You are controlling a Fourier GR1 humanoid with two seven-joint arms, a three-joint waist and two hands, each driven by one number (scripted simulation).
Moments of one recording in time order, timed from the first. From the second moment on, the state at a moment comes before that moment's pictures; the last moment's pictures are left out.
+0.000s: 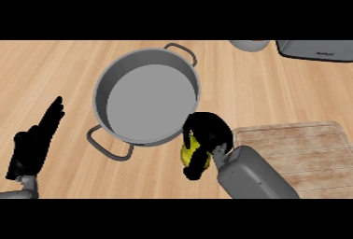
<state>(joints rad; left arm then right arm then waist) -0.01 0.30 0.07 -1.54 -0.09 0.01 0.14 -0.51 -0.10 0.58 -1.43 0.50 0.35 0.75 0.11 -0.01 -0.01</state>
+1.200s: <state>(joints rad) -0.04 0.29 0.09 -1.48 -0.11 0.03 0.13 -1.08 -0.01 0.96 -1.59 0.84 -0.04 1.16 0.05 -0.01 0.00</state>
